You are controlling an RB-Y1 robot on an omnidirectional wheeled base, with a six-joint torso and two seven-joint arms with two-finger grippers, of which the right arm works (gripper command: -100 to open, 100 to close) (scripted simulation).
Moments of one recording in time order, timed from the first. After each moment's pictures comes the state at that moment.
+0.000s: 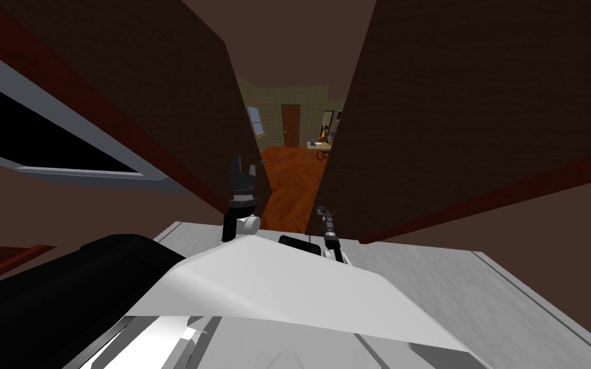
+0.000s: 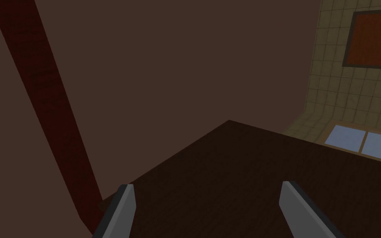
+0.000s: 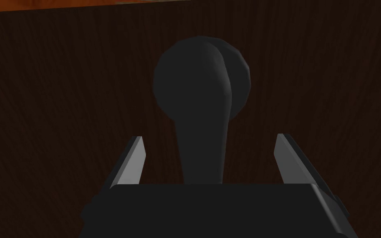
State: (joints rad) arm 0.11 -0.06 0.19 -0.95 -0.01 -0.74 -0.03
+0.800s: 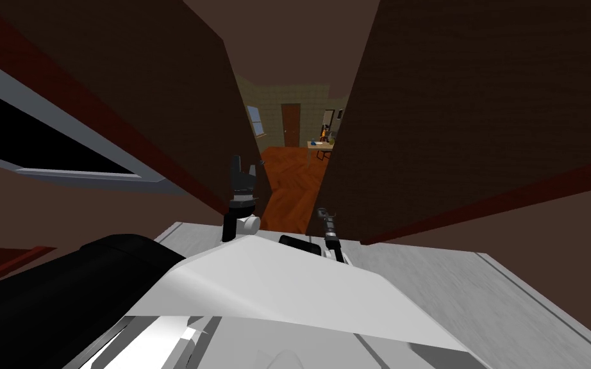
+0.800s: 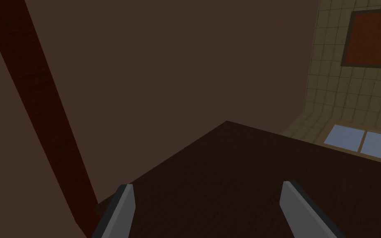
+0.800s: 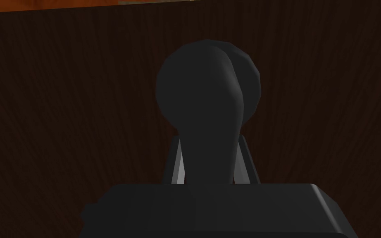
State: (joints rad) arm 0.12 -0.06 0.19 -0.95 -0.01 -0.73 -0.03
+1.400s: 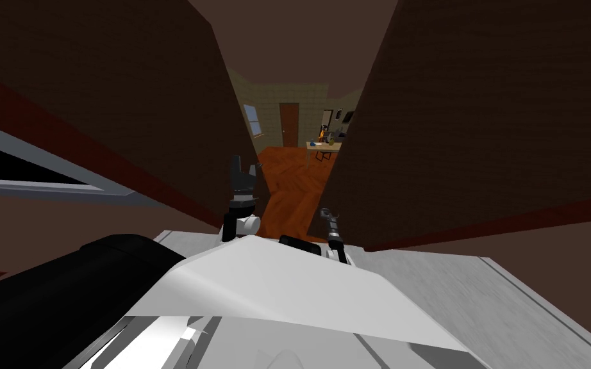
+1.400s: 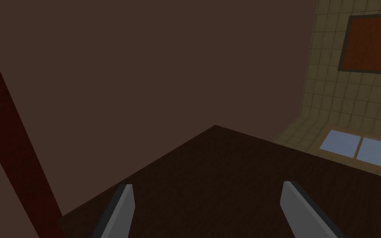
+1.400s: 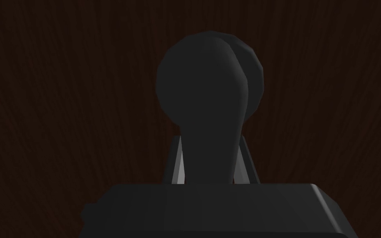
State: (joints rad) arm 0.11 -0.07 0.14 -0.94 -0.03 -0.73 -0.01
